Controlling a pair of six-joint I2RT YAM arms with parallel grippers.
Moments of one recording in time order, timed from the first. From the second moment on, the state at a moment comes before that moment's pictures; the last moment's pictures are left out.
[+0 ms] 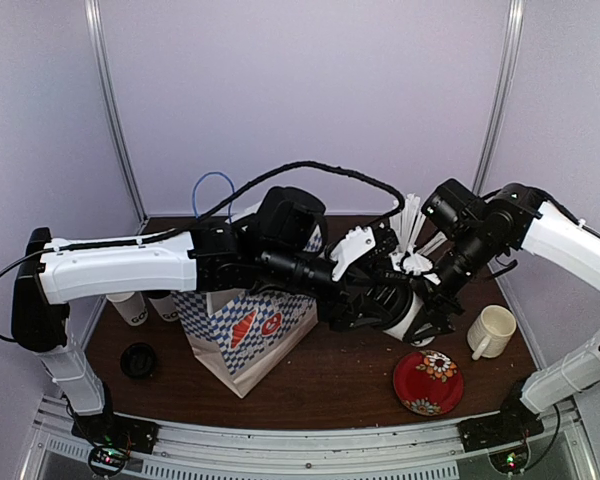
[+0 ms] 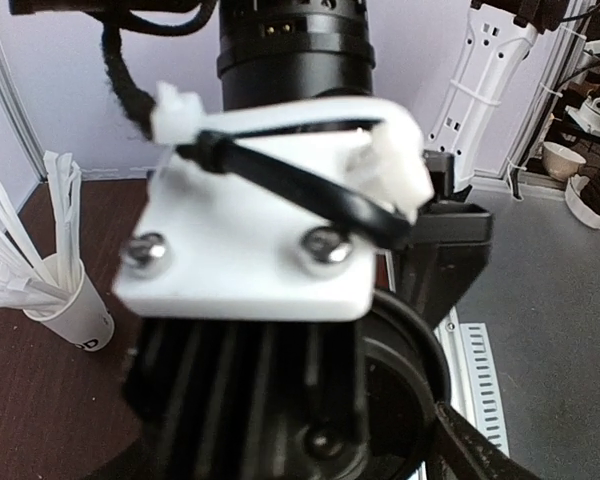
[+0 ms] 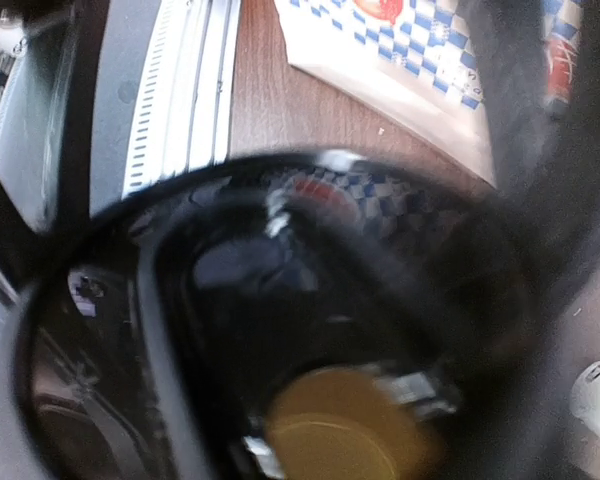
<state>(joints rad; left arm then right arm) -1.18 1.75 1.54 -0.25 0.38 0.13 0.71 1.32 1.34 -1.24 -0.50 -0.70</state>
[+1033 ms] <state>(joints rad) -1.34 1.42 1.34 -0.71 0.12 0.10 0.66 2.12 2.43 -1.12 -0.52 -0.48</state>
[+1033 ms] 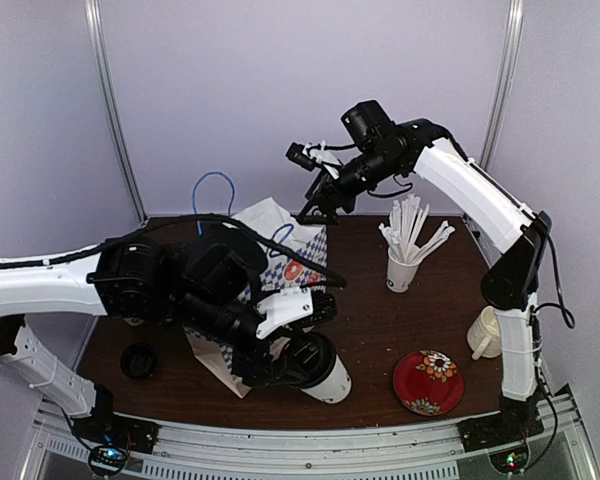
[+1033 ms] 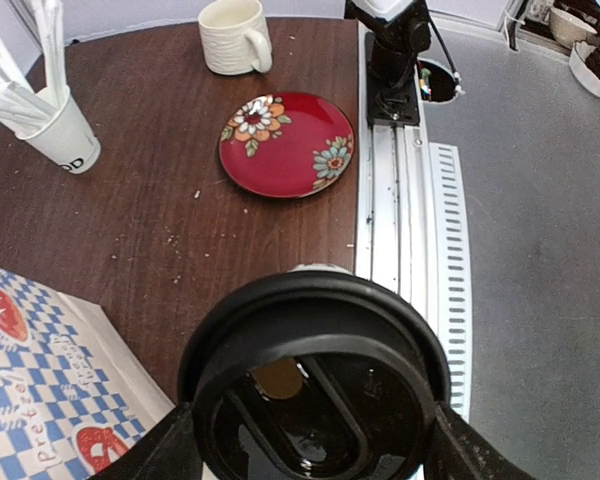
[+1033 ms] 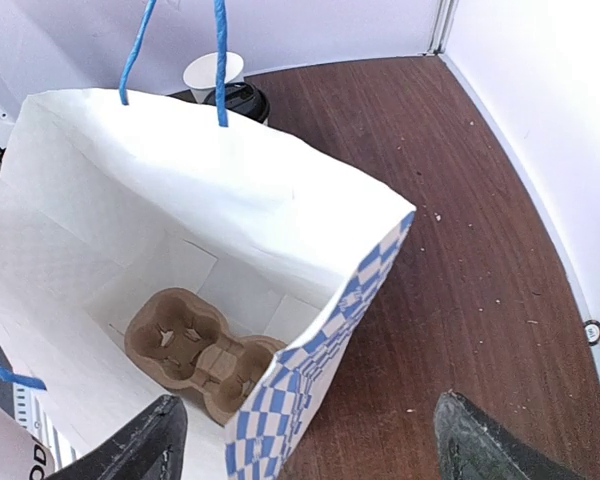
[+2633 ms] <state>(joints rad) -1.14 1.18 1.13 -1.29 -0.29 -0.47 0.63 1.82 2.03 -1.20 -0.26 -0.12</state>
